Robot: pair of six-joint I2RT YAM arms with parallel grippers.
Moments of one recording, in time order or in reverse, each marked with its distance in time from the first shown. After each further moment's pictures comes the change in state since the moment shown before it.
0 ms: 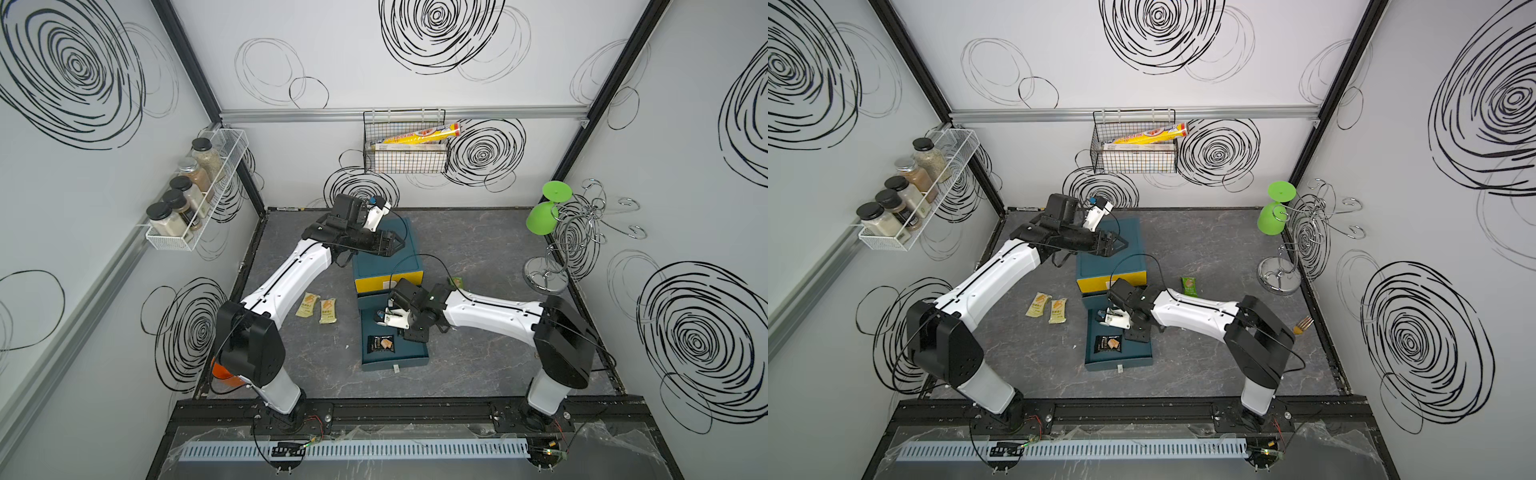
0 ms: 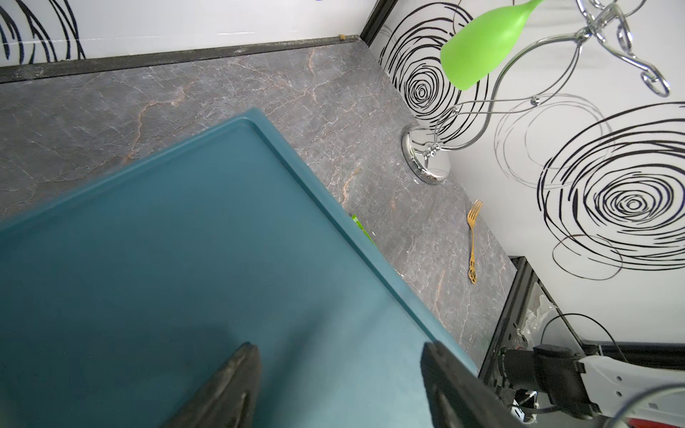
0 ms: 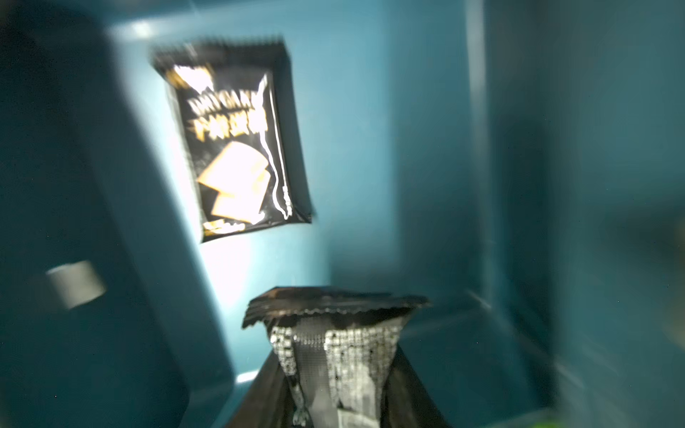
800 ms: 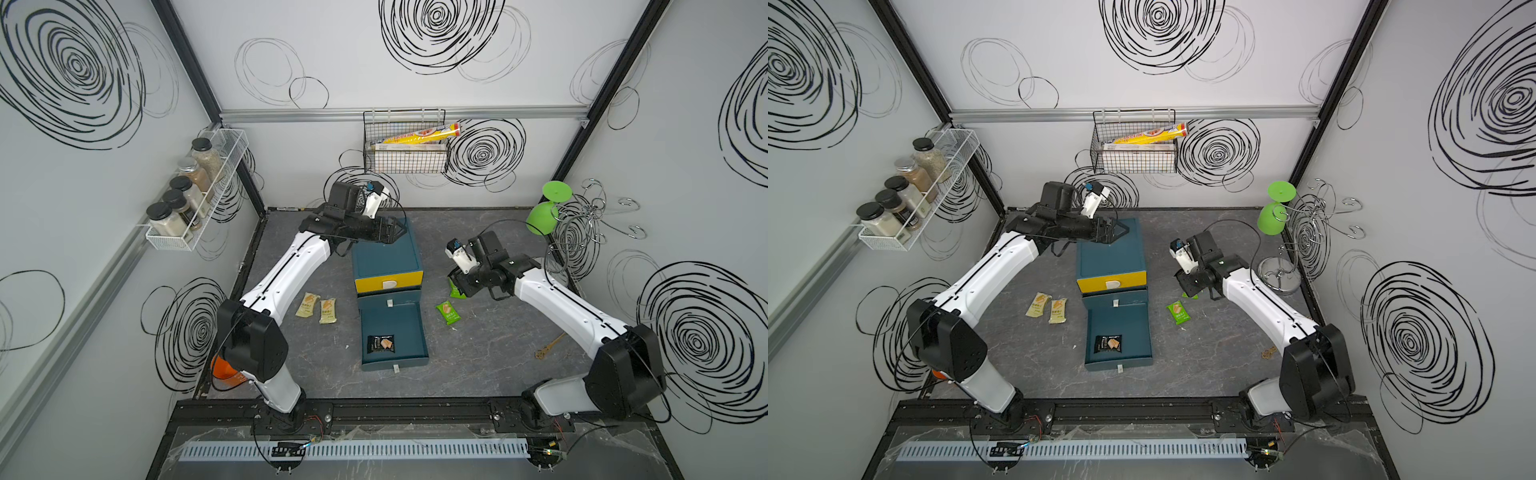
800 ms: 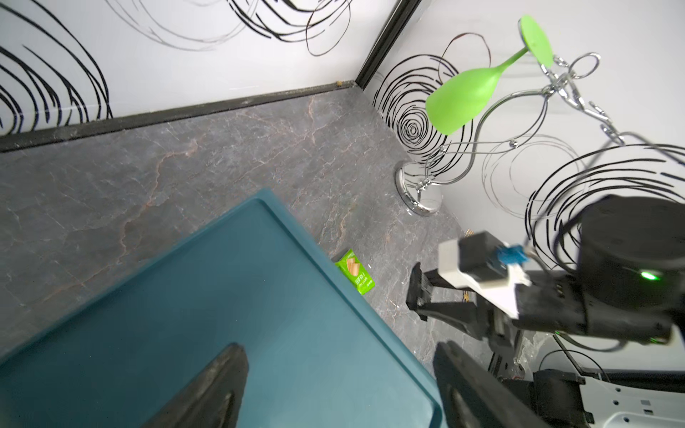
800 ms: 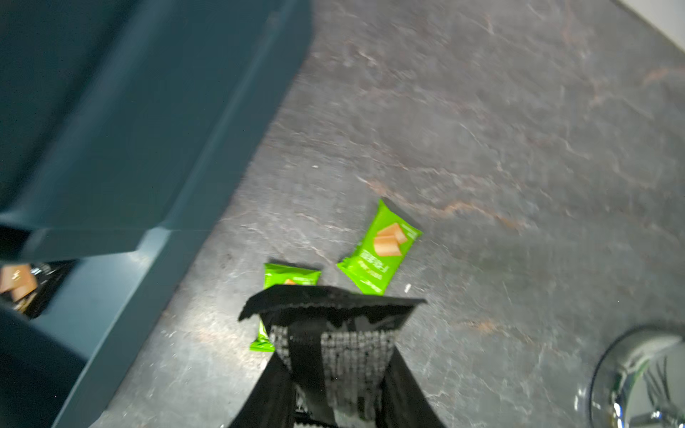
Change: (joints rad) left arm 0.010 0.032 0.142 0.005 0.000 -0.029; right arm -0.595 -0.239 -0.090 0.027 -0.079 0.320
